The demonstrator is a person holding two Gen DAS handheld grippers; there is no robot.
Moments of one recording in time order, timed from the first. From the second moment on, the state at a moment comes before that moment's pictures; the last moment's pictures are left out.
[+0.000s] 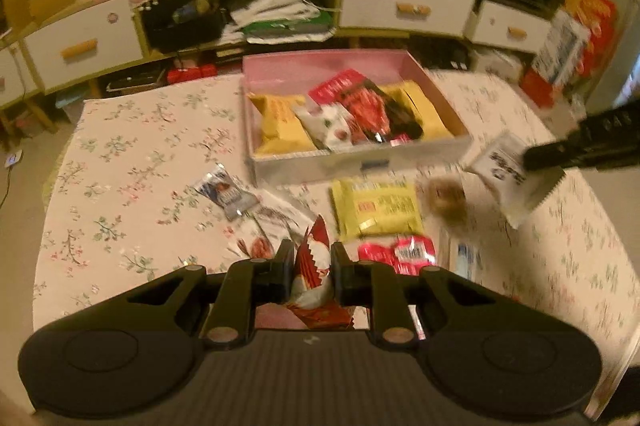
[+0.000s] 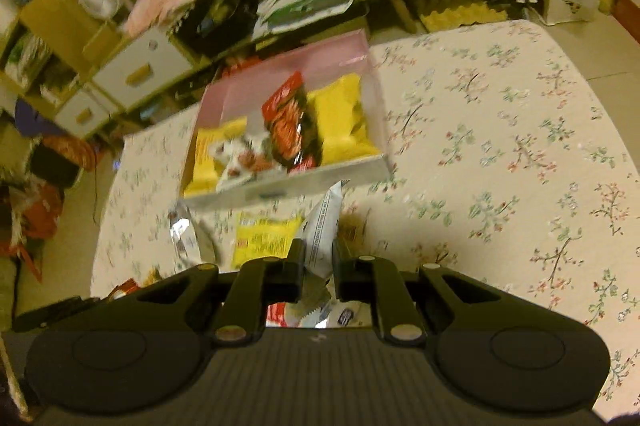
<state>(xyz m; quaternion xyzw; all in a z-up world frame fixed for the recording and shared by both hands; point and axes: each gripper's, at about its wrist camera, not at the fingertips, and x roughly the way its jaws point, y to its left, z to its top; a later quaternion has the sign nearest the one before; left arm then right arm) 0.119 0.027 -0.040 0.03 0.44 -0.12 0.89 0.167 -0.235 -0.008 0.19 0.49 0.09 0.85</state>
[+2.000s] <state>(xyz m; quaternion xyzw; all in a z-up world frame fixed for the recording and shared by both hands) 0.285 0.012 -0.043 -0.08 0.41 -0.08 0.90 0.269 -0.184 -0.007 0.05 0.40 0.14 0.90</state>
